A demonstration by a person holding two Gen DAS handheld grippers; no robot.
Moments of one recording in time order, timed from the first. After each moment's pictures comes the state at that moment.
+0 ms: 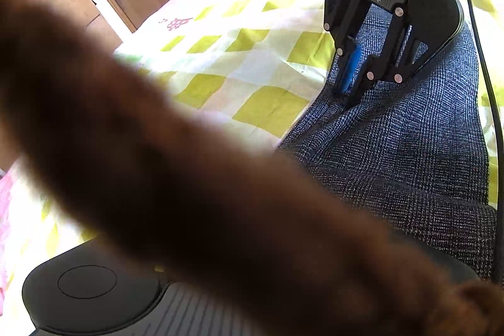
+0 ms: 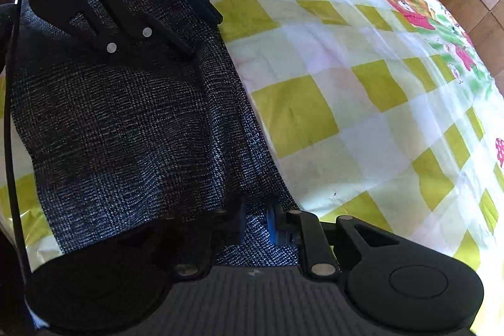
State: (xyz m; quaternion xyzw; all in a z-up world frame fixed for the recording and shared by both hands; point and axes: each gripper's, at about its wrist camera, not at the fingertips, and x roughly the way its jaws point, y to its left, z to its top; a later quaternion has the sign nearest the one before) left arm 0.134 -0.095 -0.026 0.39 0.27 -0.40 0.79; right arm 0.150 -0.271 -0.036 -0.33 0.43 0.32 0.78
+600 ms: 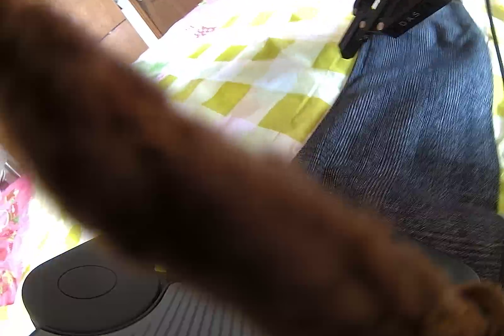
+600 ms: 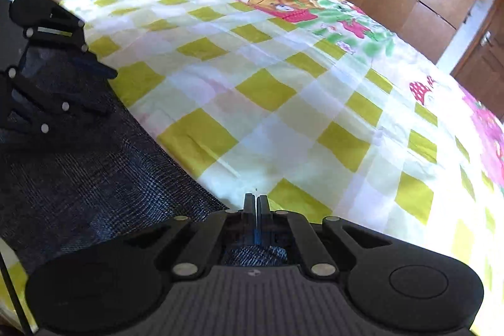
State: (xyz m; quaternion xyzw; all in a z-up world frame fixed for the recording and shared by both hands) left arm 0.126 -0.087 -0.013 0.37 0.24 -0.36 0.82; right arm 0.140 -0.319 -0.003 -0.18 0.39 0.16 0.89
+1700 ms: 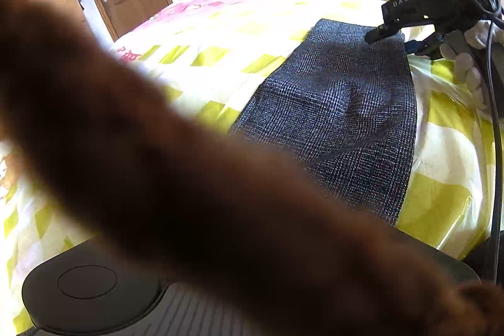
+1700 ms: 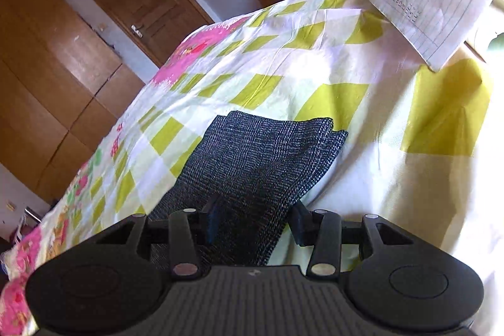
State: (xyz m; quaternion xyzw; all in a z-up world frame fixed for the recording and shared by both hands) left arm 0.077 -0.199 -0.035 0.30 0.27 -0.44 0.80; right arm -0.025 -0.523 -0.049 0.42 0.19 -0.28 0.84
